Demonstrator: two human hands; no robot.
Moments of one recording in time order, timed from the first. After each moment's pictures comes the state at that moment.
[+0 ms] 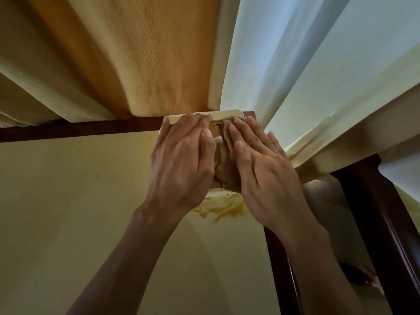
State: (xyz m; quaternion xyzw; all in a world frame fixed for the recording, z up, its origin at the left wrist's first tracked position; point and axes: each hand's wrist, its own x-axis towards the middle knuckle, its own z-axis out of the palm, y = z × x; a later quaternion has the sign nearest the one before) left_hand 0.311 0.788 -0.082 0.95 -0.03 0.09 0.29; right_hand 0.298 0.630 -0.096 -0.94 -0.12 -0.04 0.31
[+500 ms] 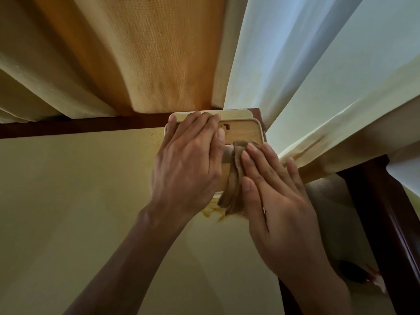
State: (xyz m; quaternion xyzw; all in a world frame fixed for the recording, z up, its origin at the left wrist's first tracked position) left_hand 0.310 0.789 -0.086 0.96 -0.06 0.07 0.25; right_hand 0.247 0.625 -0.102 -0.95 -0.12 -0.08 0.28
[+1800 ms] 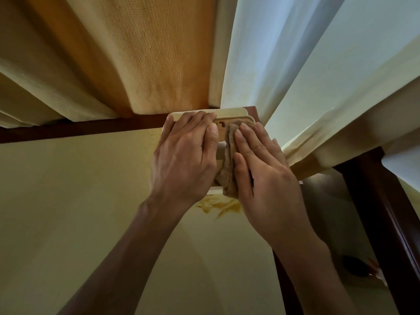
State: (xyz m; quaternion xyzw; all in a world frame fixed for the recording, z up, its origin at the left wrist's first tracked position) left_hand 0.313 0.787 -0.082 0.96 -0.03 0.07 0.28; right_hand 0.274 0.633 -0.103 -0.94 -0.09 -0.08 0.30
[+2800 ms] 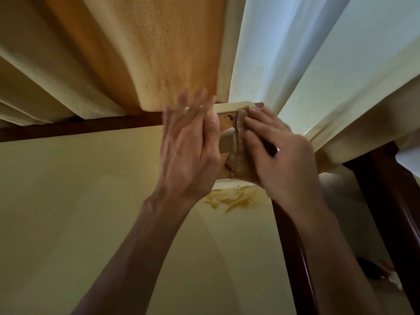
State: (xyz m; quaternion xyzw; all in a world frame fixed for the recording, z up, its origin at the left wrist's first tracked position) left_hand 0.307 0.791 -0.071 0.94 0.00 0.09 0.33; right_hand 0.305 0.632 -0.095 -0.89 -0.04 -0.10 0.45
